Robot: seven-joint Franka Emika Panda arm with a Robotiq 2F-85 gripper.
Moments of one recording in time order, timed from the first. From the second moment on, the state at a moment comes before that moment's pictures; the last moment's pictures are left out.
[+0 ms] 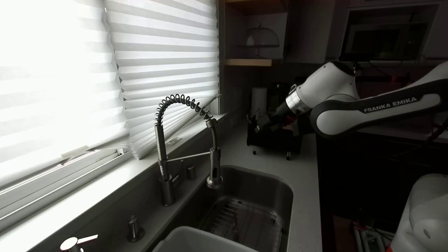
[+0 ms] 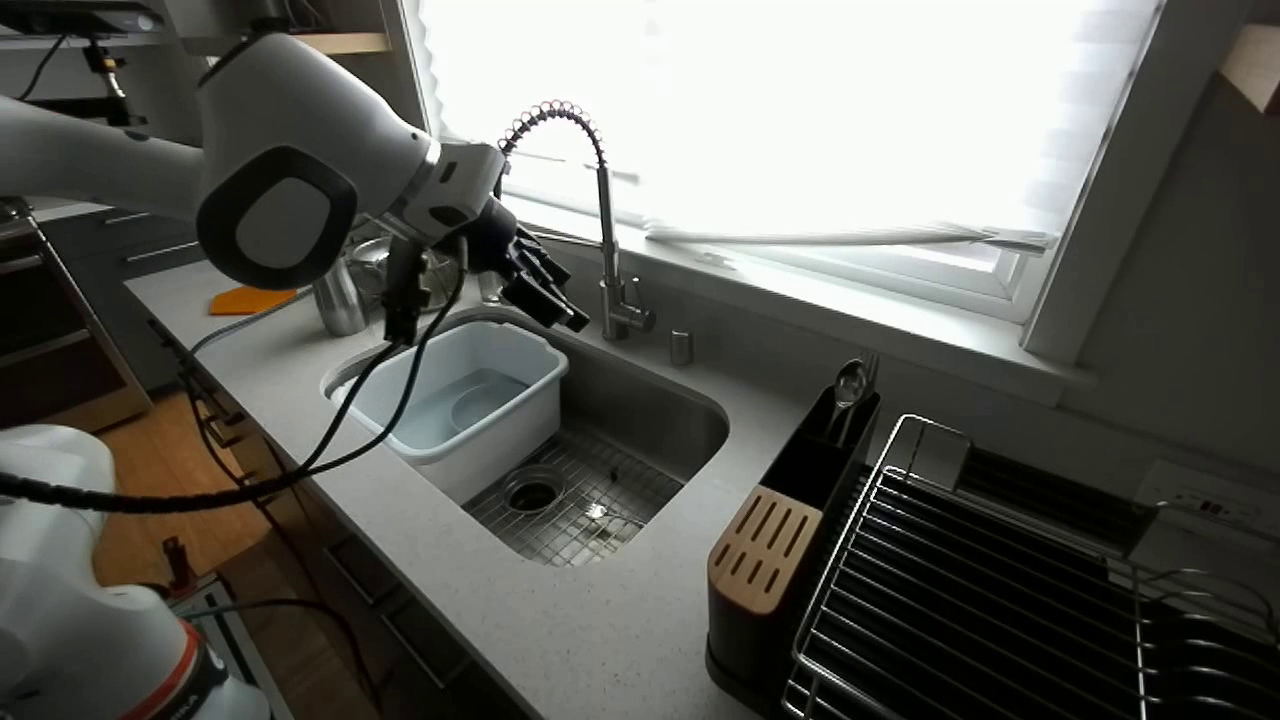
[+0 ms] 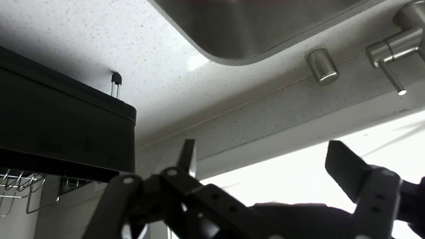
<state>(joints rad) -0.34 -0.67 0.06 -2.67 -0.03 2.77 0.31</state>
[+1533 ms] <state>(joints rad) -1.34 -0.30 0.79 -2.26 -0.69 2.84 1.20</state>
